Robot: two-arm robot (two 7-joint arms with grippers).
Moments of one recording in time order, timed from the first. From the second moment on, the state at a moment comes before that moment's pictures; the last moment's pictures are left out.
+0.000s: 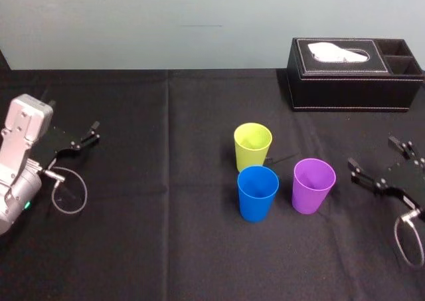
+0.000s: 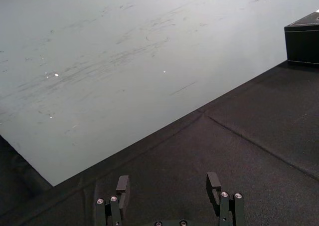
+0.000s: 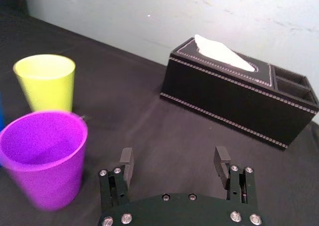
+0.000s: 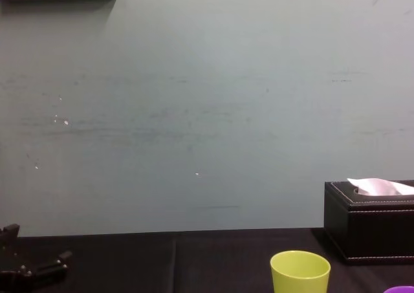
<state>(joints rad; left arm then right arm) -0.20 0.60 0.45 -1.41 -0.25 -0.12 0.03 -0.10 0.75 -0.26 -1.62 0.39 -0.13 0.08</state>
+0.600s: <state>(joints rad) -0.20 0.60 0.45 -1.41 -0.25 -0.12 0.03 -0.36 0.78 -0.16 -1.75 0.47 -0.21 0.17</state>
